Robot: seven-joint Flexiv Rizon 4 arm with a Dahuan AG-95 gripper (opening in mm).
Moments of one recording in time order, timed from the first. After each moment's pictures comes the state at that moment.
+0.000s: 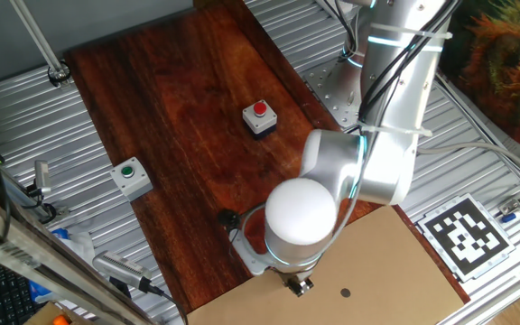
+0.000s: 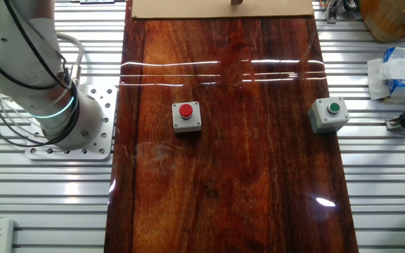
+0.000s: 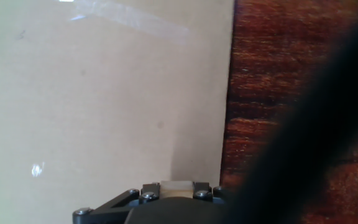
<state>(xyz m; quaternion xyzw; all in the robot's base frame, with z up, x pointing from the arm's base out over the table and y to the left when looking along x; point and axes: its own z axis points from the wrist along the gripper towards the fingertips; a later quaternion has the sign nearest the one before) 0.465 0.405 0.044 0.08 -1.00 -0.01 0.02</state>
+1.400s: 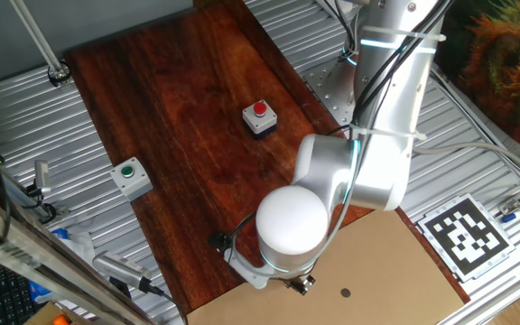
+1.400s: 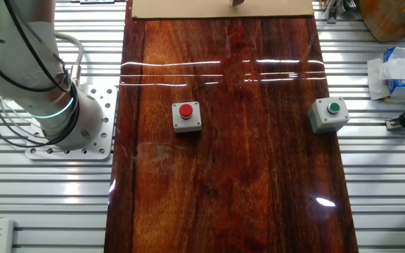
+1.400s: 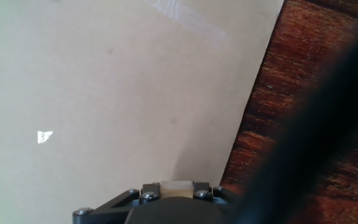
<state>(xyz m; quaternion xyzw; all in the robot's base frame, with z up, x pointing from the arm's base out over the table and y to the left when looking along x) 0.464 0.405 0.044 0.17 -0.98 -0.01 0.04</state>
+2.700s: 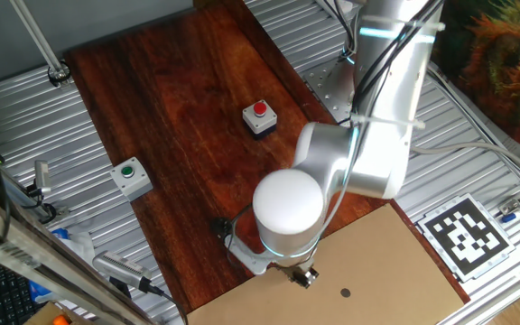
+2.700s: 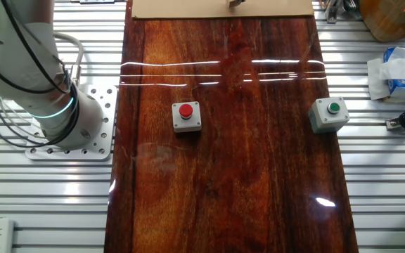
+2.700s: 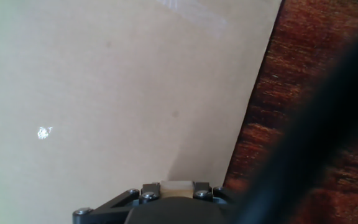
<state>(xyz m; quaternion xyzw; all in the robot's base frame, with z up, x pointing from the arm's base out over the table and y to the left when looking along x) 0.450 0.402 0.053 0.16 -0.99 -0.03 0.04</state>
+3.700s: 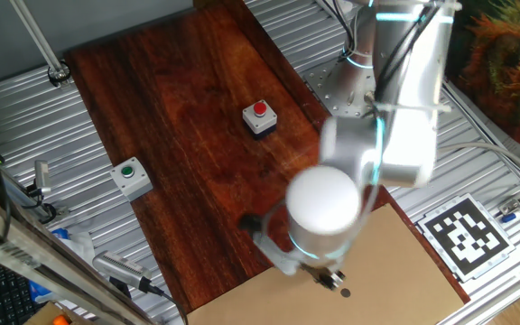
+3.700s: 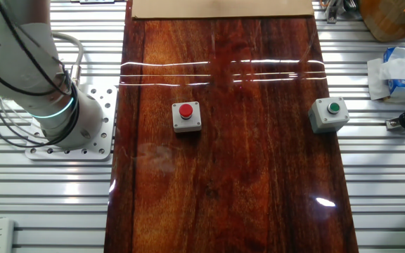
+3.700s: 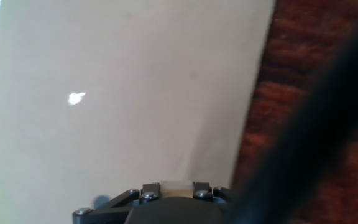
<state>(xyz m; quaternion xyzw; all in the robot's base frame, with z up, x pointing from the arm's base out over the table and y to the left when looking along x) 0.400 0.446 0.058 0.12 -0.99 -0.03 0.05</state>
